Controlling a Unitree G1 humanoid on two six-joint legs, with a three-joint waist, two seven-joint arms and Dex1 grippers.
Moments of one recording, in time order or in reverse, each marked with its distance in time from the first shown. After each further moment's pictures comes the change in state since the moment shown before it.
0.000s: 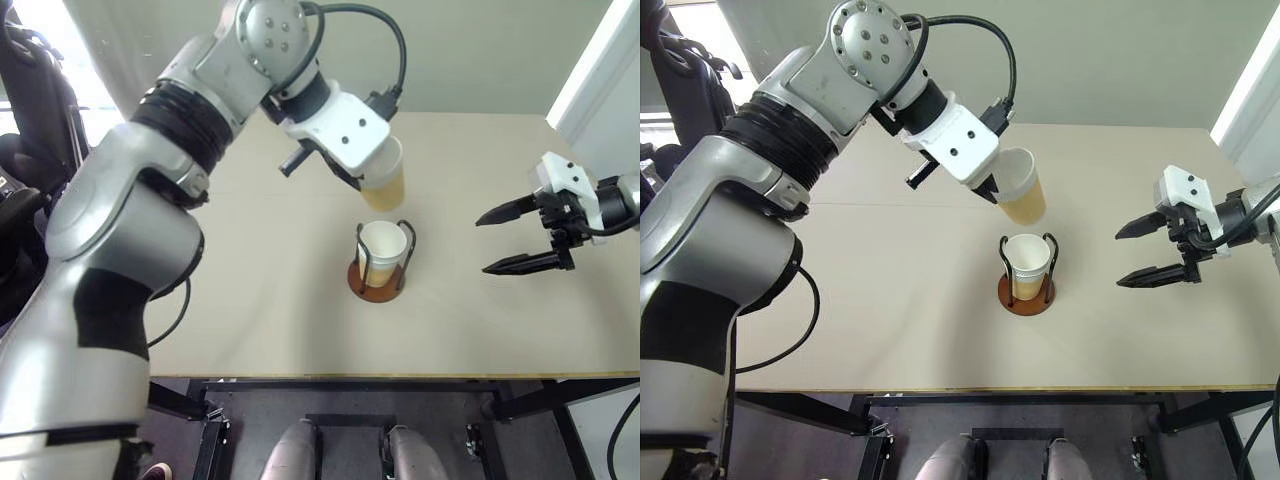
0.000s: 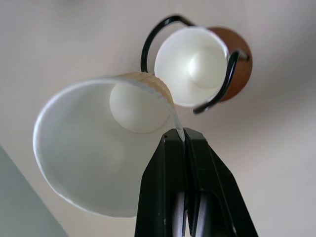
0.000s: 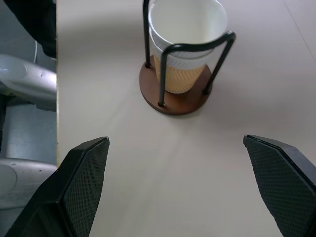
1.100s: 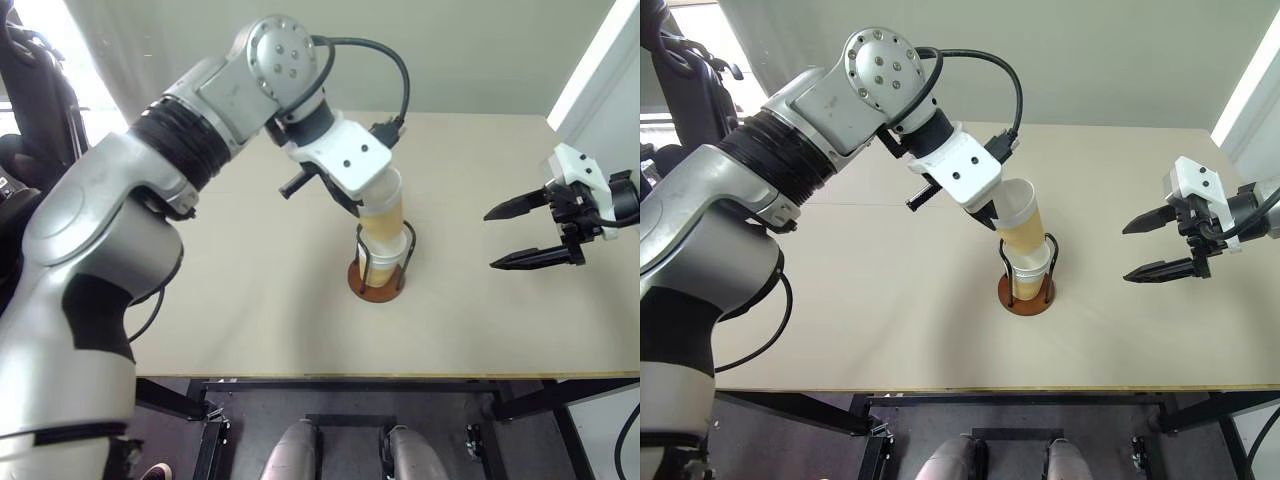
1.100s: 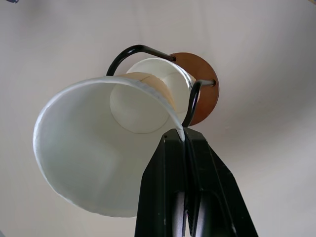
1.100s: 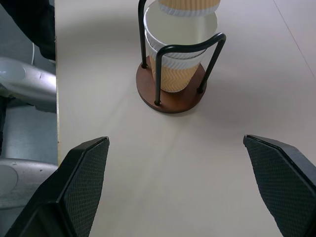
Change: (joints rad) left arm 0.036 0.048 -0.126 -0.158 -0.103 0.081 0.000; right arm -0.026 -0.031 0.021 -0.003 0.032 0.017 0.001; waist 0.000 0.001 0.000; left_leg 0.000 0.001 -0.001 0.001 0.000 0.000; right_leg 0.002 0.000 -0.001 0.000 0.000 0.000
